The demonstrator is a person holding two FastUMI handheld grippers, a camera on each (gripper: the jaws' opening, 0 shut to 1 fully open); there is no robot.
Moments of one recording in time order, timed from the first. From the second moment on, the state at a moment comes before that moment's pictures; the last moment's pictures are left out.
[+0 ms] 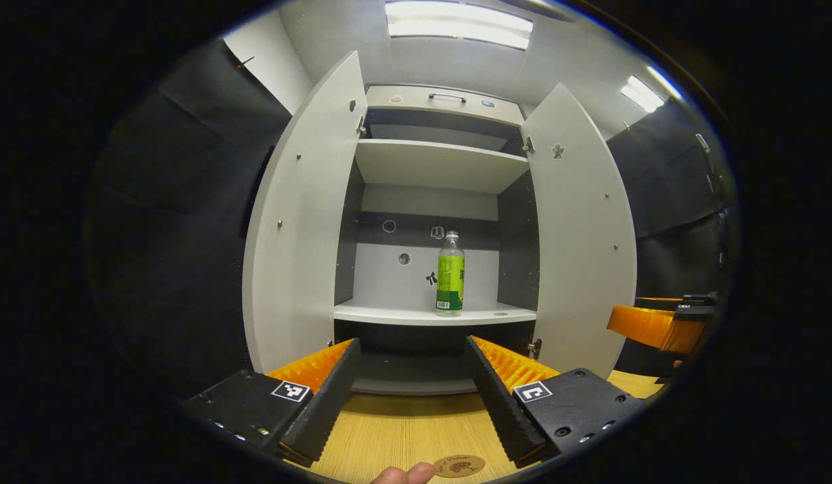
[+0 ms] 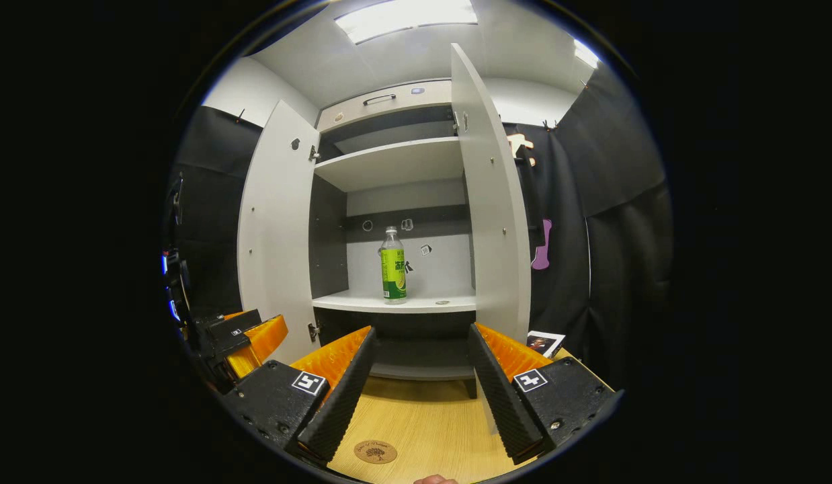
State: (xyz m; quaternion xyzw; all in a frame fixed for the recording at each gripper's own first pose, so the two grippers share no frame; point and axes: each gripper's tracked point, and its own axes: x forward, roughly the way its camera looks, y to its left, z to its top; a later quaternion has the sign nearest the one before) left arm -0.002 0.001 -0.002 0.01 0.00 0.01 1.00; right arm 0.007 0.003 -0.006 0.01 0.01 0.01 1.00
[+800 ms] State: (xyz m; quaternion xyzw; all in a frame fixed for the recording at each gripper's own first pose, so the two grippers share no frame) left arm 0.058 0.001 -0.005 -0.04 0.02 -0.02 1.00; right arm 0.003 0.000 -0.007 0.00 0.02 0.00 1.00
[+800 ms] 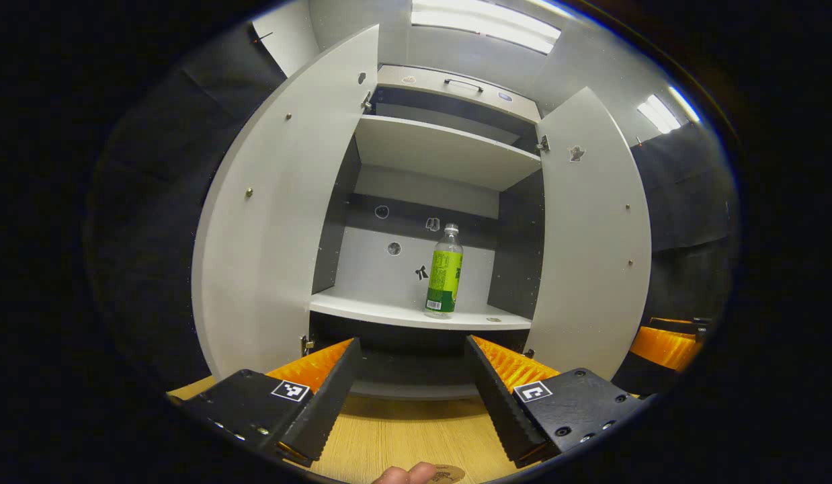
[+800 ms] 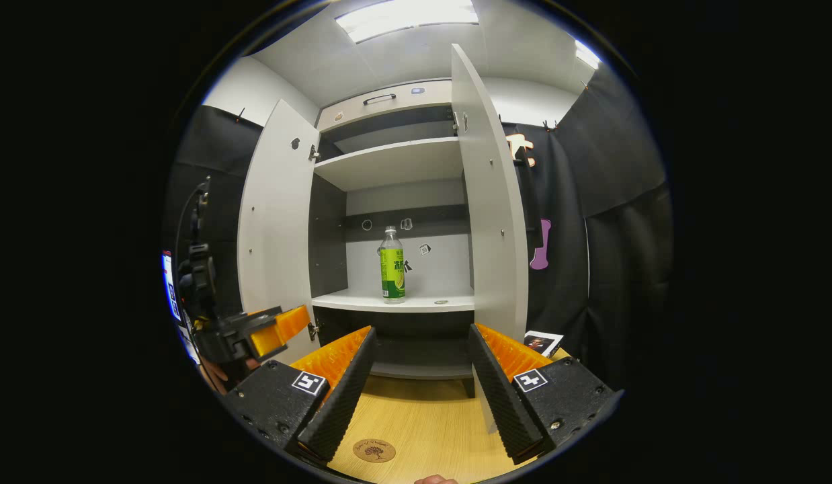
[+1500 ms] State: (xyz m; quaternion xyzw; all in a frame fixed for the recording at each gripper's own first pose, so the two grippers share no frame) left arm 0.203 -0.067 0.039 -0.02 -0.02 -0.11 0.99; right arm 0.000 -0.020 -0.002 0.00 0.02 -0.04 1.00
